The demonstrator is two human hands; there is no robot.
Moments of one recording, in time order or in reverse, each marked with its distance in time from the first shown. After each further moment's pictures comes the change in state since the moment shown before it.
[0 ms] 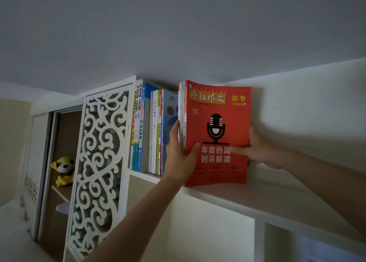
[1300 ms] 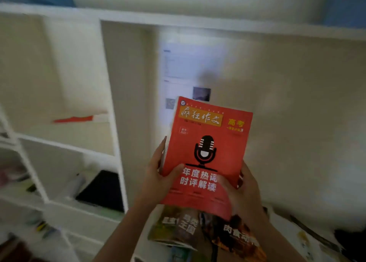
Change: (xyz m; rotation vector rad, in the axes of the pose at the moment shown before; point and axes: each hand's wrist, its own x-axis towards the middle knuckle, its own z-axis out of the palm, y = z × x) left_hand -0.438 -0.004 0.159 -0.263 -0.413 -0.478; right_hand -0.546 0.182 0.022 0.128 0.535 0.417
